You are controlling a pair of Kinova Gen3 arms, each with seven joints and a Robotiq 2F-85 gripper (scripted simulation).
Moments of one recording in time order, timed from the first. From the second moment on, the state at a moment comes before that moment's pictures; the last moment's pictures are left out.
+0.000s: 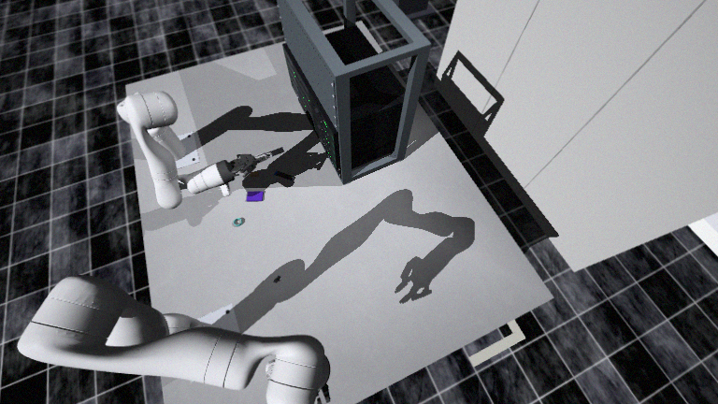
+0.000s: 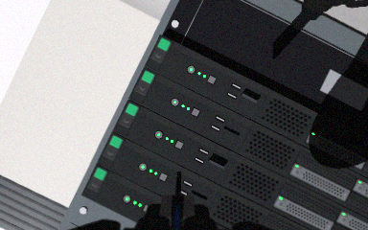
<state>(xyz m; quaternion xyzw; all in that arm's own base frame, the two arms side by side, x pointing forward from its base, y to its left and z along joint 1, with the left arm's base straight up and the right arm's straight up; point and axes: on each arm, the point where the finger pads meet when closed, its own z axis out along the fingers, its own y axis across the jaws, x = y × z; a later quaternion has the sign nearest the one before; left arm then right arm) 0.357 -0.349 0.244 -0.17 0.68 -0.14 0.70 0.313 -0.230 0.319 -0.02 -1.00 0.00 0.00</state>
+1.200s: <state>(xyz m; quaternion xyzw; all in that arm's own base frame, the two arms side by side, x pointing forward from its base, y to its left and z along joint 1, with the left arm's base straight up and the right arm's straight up) 0.389 -0.335 0.259 0.09 0.70 0.13 0.70 0.313 -0.230 0.319 -0.02 -1.00 0.00 0.00</state>
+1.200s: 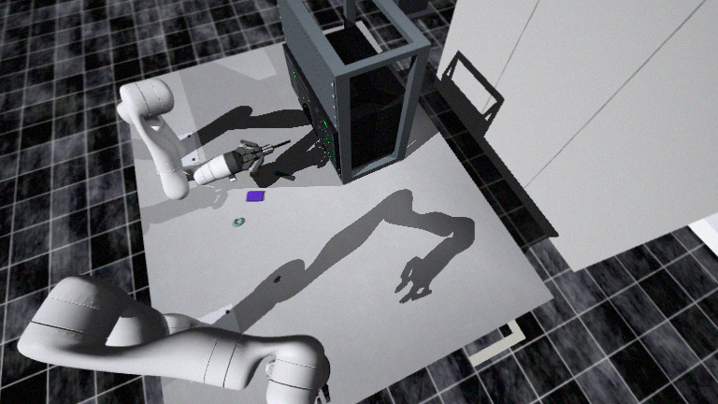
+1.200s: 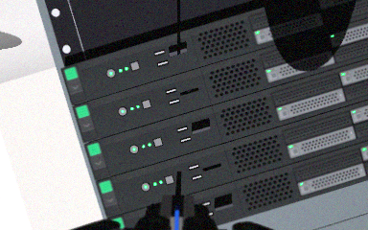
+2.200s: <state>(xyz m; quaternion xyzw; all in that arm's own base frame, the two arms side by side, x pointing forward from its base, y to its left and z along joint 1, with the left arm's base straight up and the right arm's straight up) 0.412 -0.321 0.270 0.29 0.64 0.33 0.63 0.313 -0.230 0.319 -0.02 -1.00 0.00 0.00</state>
